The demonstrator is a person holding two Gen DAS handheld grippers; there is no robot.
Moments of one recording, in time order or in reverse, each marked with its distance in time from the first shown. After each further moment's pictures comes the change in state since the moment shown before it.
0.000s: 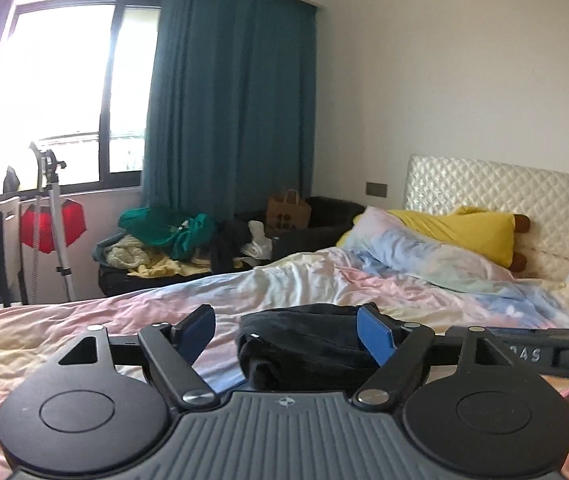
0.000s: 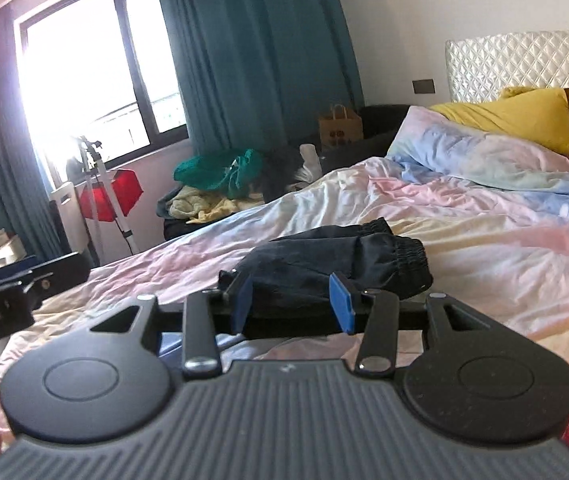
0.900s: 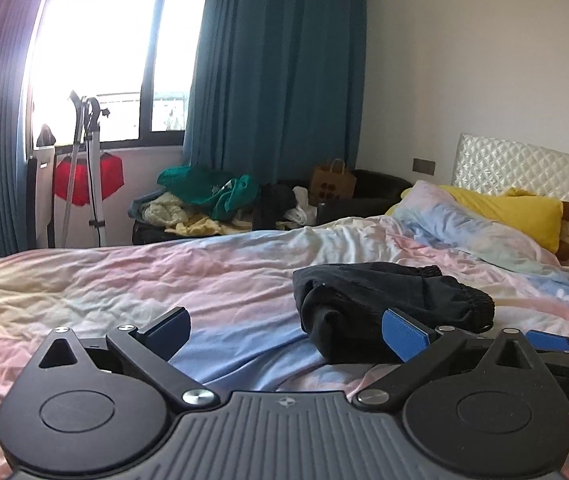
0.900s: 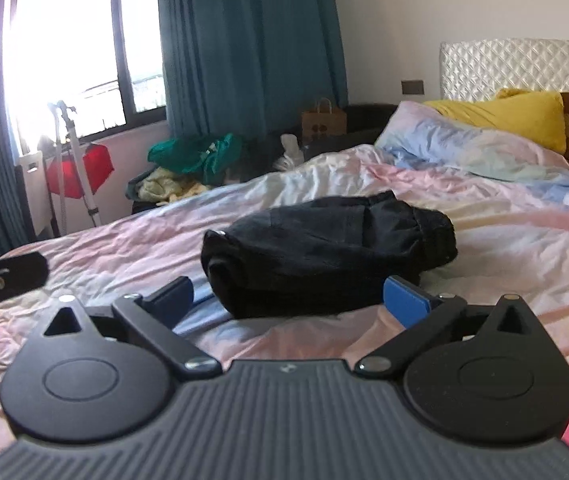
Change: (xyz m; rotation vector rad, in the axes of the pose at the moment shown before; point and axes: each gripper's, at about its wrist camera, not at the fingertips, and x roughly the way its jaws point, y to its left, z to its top) left arm 0.050 0.071 -0.060 -0.081 0.088 0.095; right arm 0.085 0.045 -0.072 -0.057 -0.014 -0.127
